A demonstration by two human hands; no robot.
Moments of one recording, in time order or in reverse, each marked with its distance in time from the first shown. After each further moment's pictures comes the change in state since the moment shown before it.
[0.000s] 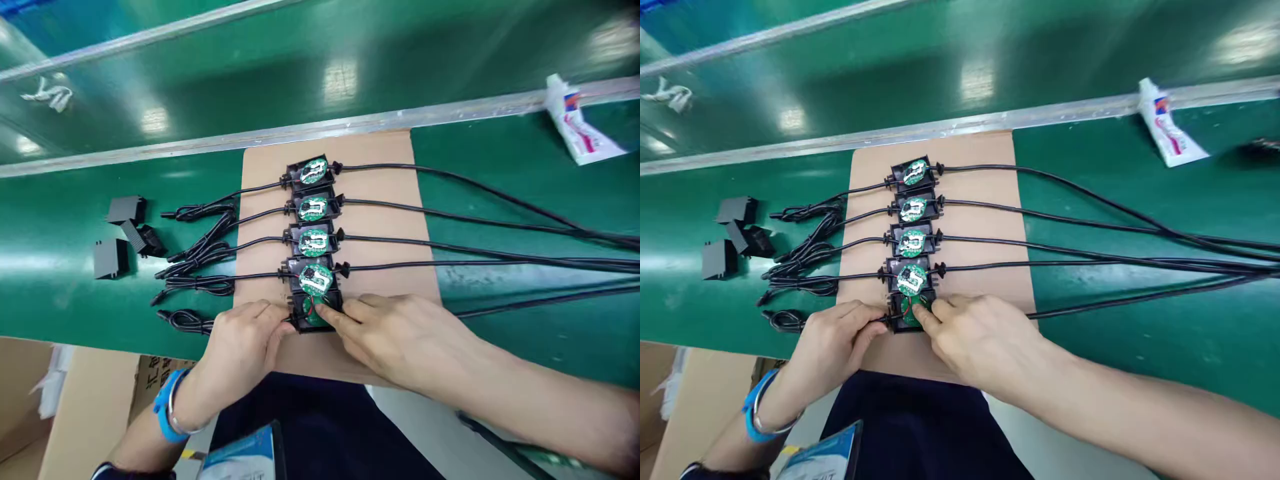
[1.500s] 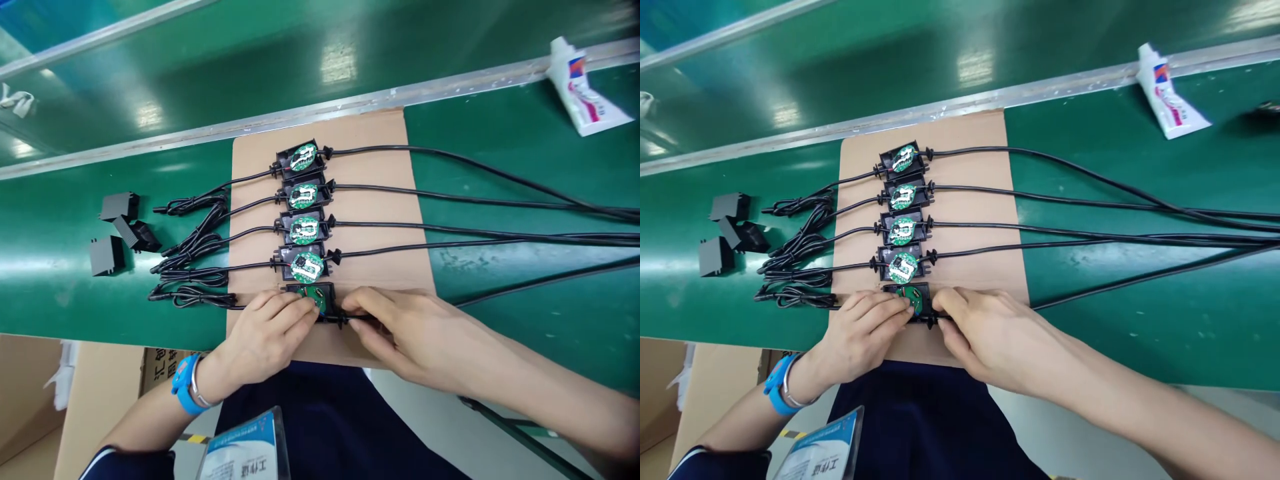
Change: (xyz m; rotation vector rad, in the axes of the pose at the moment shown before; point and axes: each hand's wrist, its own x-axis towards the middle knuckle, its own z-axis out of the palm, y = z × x) left_hand 0.006 0.001 0.028 0.186 0.030 0.441; right_hand -0.030 0.001 -0.006 0.467 -0.050 0.300
